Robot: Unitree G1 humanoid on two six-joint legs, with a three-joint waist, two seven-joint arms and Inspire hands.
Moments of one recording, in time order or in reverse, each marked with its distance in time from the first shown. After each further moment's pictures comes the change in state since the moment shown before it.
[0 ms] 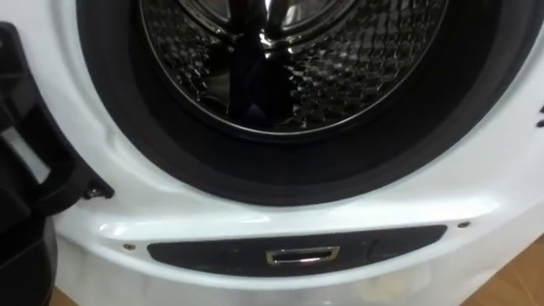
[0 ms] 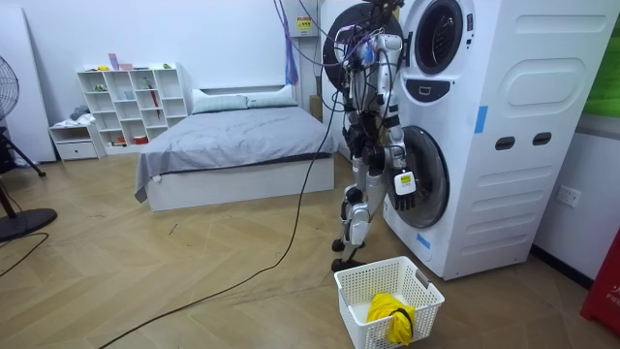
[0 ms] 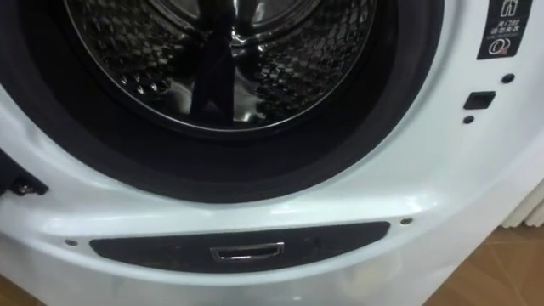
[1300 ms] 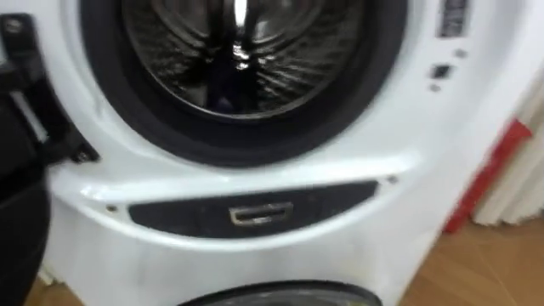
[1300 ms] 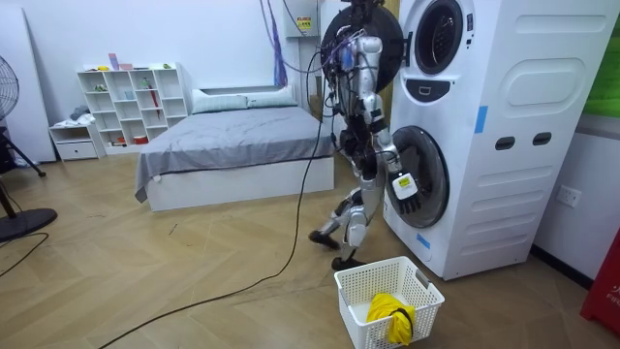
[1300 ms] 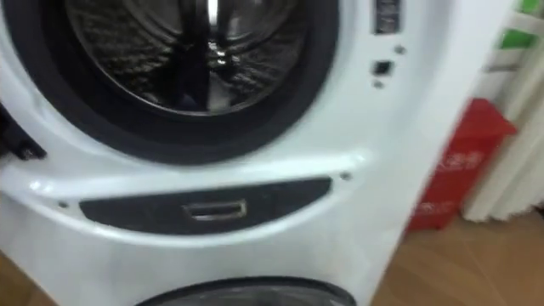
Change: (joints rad) left arm -0.139 -0.033 0.061 -0.007 0.073 -0.024 -0.021; right arm 0.041 -0.027 -0.104 -0.085 -0.133 -0.051 0.007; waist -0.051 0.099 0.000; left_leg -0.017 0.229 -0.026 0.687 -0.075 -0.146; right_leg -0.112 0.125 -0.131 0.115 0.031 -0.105
